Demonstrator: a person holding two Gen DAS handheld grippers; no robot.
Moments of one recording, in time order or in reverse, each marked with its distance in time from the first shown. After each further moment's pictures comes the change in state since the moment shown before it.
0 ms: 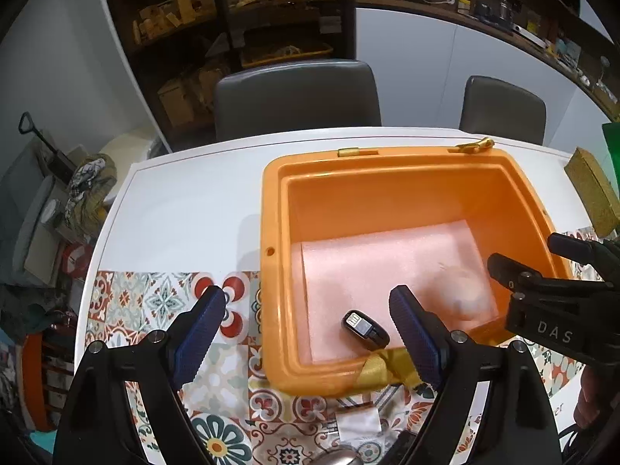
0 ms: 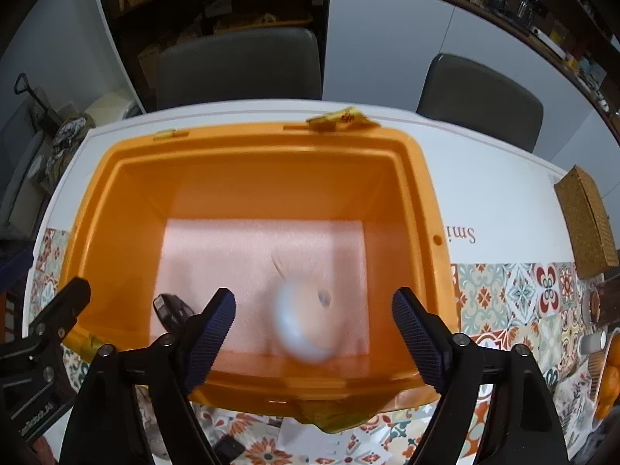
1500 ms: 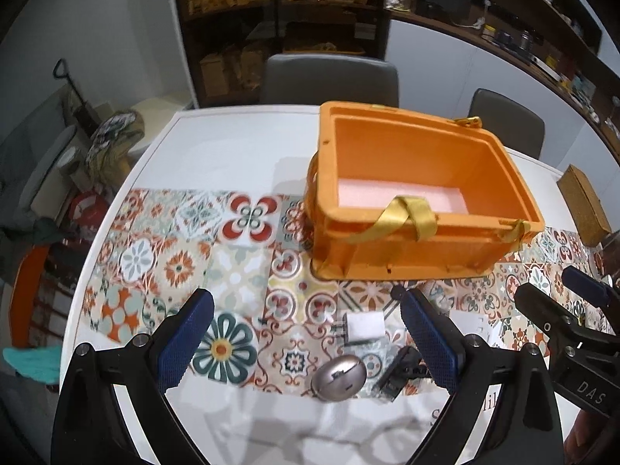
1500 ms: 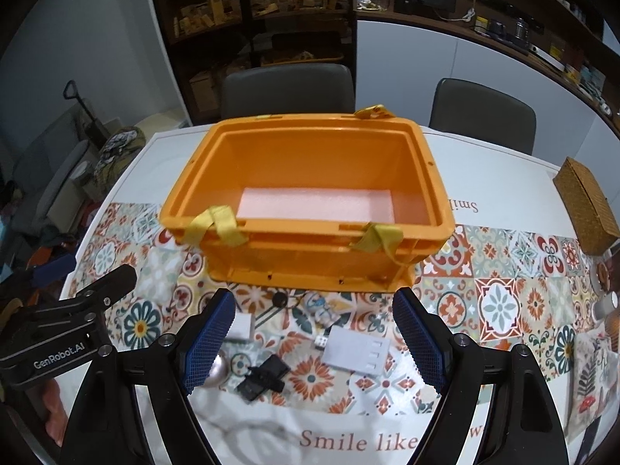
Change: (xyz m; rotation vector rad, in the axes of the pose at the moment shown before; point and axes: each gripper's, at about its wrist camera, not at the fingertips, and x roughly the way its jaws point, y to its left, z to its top) left arm -0.071 0.029 -0.111 -0.166 -0.001 0.005; right arm -0.096 0.020 -0.124 -0.030 -0.143 0.125
